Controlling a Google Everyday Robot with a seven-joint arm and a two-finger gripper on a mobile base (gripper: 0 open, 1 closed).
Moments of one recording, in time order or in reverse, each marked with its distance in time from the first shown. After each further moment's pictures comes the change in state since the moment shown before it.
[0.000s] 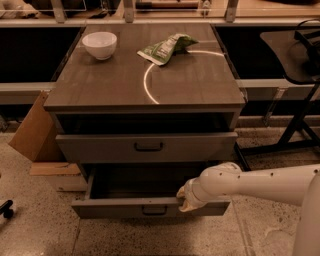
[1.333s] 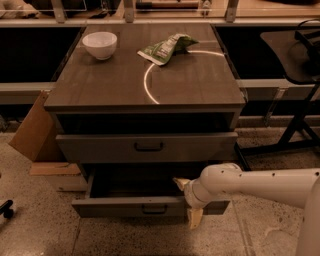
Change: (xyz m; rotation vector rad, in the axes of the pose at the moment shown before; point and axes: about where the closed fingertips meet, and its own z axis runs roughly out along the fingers) arm -0.002 0.009 0.007 -0.048 -0.048 -0.003
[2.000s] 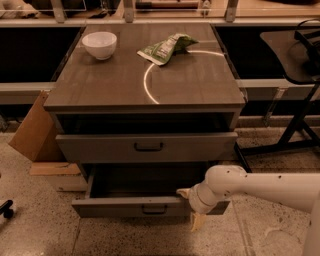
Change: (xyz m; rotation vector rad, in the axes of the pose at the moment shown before) arm 0.004 0.029 -0.002 -0.091 -0.040 0.041
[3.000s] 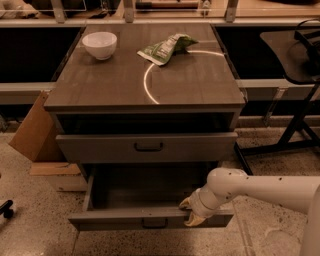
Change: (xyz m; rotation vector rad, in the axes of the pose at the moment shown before) arm 0.013 0.018 0.009 -0.051 -0.012 0.039
